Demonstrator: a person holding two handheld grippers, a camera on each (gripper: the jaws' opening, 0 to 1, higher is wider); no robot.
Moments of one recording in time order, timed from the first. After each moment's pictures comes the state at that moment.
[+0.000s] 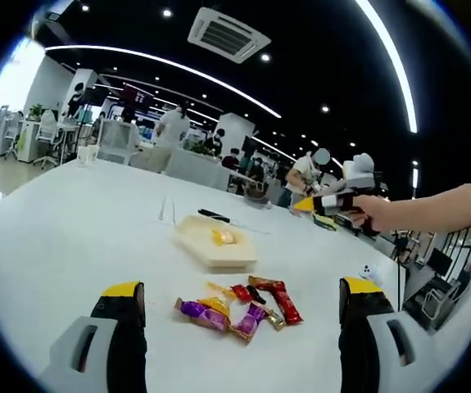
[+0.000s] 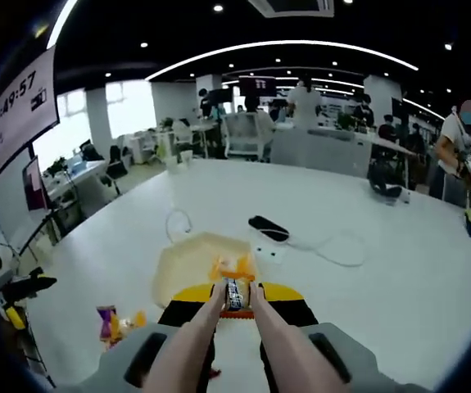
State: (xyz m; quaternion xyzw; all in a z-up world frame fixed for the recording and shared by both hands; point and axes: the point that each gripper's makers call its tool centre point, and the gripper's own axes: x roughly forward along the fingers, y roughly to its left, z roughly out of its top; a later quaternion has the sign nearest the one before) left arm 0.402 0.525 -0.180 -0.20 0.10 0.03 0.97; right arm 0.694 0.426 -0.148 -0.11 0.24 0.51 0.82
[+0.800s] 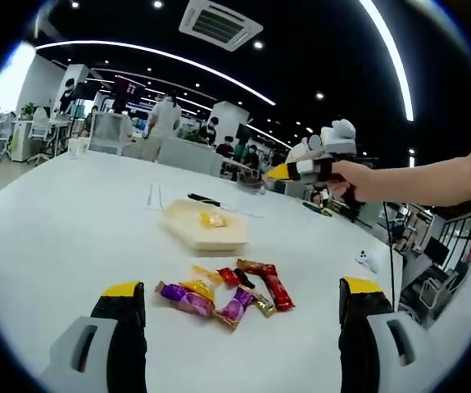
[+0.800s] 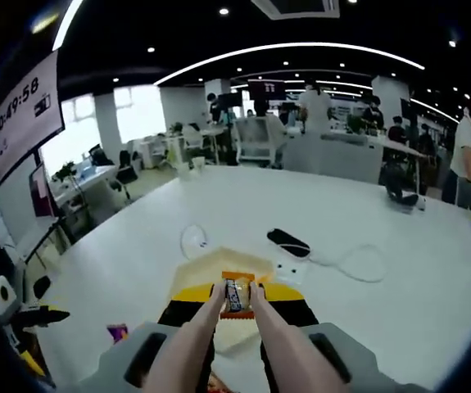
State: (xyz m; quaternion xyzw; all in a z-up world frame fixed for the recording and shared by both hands) left arm 0.406 0.484 -0.194 -0.19 0.13 0.01 0.97; right arm 0.687 0.466 -0.132 -0.11 0.23 0.53 0.81
